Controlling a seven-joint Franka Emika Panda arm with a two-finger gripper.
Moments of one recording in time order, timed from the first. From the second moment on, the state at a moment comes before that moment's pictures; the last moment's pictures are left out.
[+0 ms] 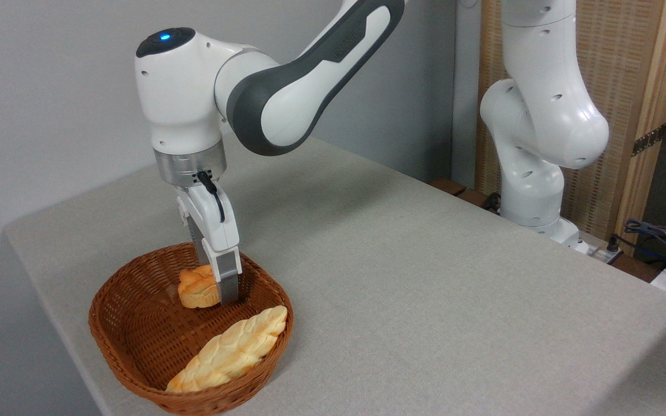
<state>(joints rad) -0.25 0.15 0.02 -1.89 -0.10 2.11 0.76</state>
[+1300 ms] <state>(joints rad) -0.23 0.15 0.03 -1.83 -0.16 2.11 0.76</state>
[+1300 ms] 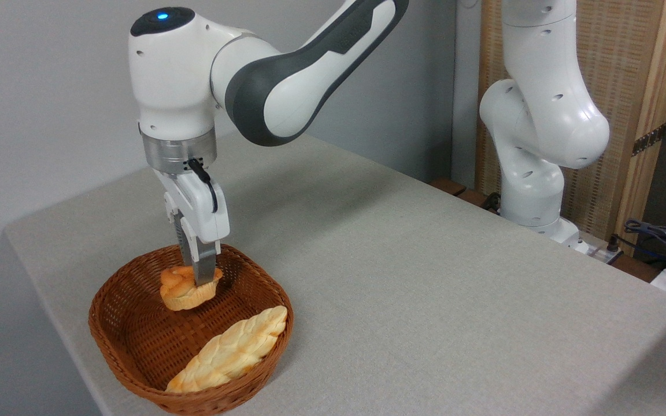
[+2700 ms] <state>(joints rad) -0.24 -0.02 0.15 -1.86 -0.15 1.66 0.77</state>
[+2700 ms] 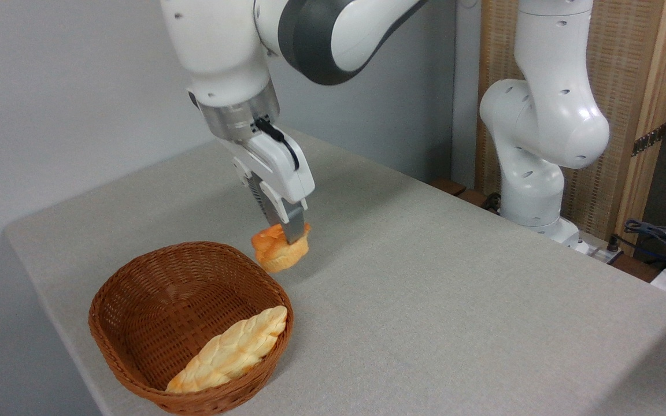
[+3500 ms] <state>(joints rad) -0.29 0.00 0.13 -1.93 -0.12 1.66 0.78</state>
